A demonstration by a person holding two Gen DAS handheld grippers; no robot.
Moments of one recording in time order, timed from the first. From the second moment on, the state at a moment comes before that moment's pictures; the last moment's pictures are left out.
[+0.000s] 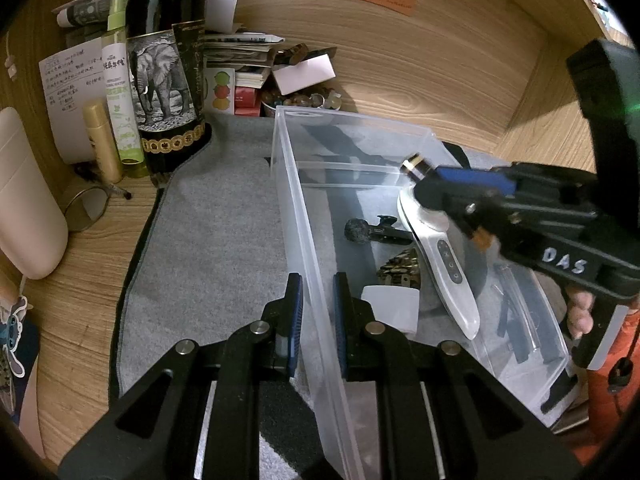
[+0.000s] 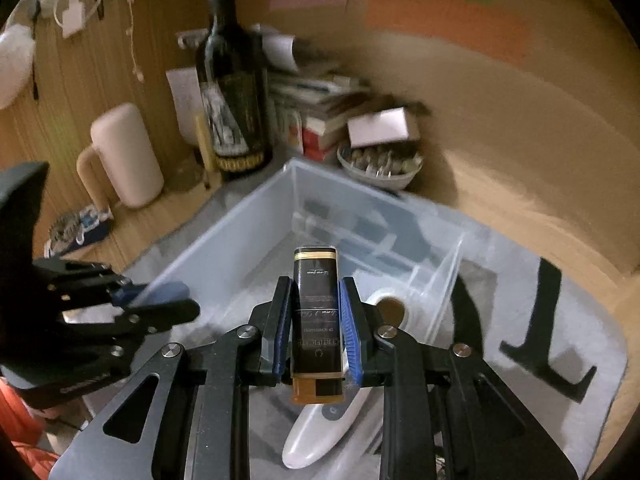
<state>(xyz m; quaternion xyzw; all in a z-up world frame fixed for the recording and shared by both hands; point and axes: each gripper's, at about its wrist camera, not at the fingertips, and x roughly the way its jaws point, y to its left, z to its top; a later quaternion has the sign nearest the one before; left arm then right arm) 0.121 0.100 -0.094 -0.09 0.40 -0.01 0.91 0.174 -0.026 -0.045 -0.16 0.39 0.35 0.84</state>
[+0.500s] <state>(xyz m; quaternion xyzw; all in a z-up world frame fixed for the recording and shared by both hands) 0.121 0.100 -0.094 -0.09 0.40 -0.01 0.91 0.173 -0.029 -0.048 -0.17 0.41 0.34 0.83</state>
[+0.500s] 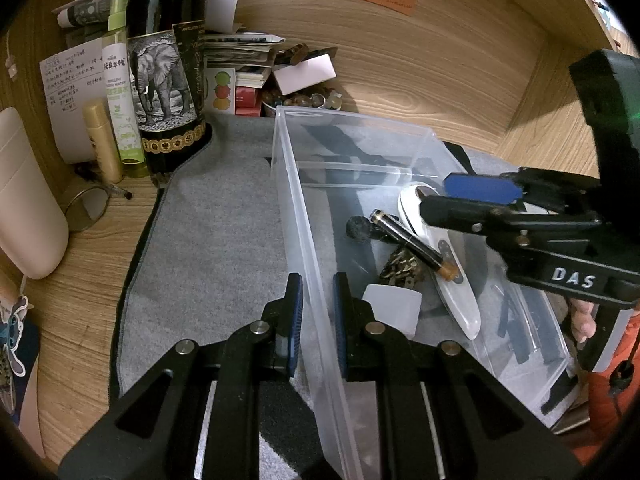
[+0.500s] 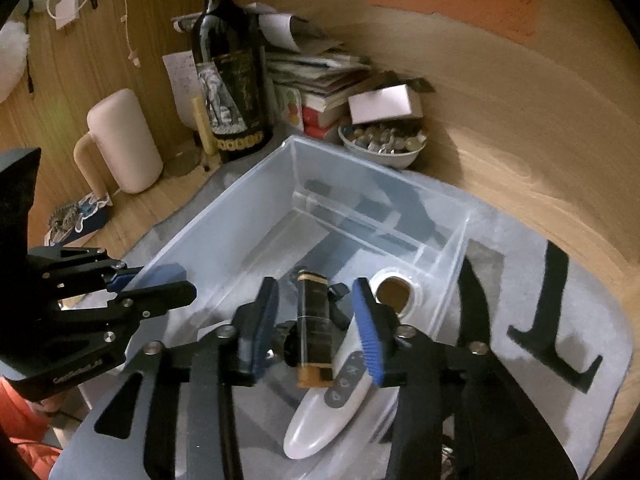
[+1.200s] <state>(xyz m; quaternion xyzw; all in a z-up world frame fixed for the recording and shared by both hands) 0.121 0.100 -0.093 -0.08 0.40 -0.01 0.91 0.150 -0.115 -0.003 -0.12 0.35 0.23 0.90</state>
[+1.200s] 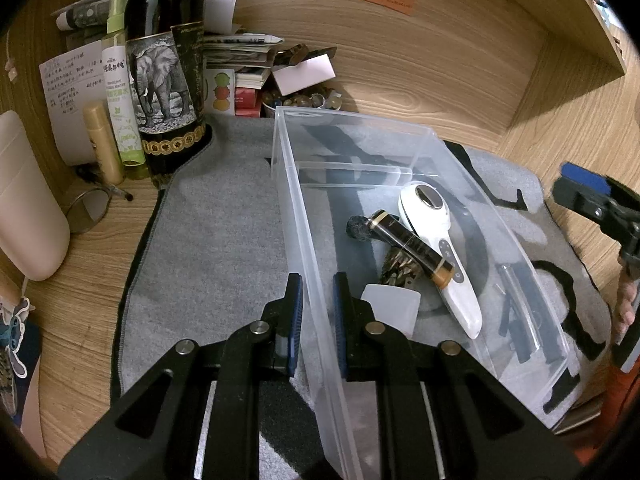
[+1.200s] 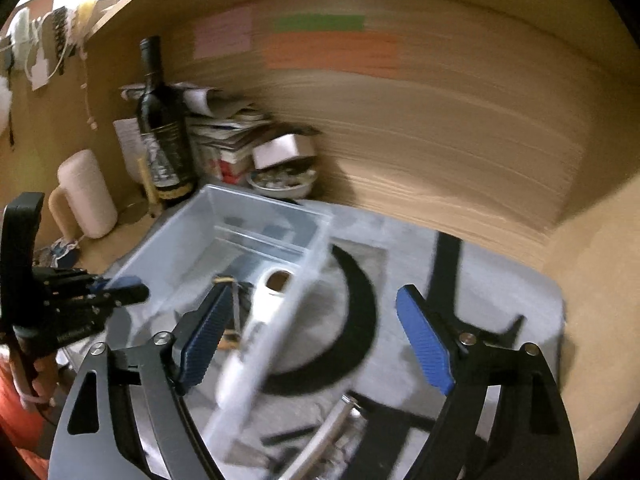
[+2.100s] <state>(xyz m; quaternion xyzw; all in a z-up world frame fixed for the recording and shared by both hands) 0.119 0.100 -0.094 -0.09 0.40 -0.02 0.91 0.120 -0.149 -0.092 -0.08 0.46 0.21 0.86</state>
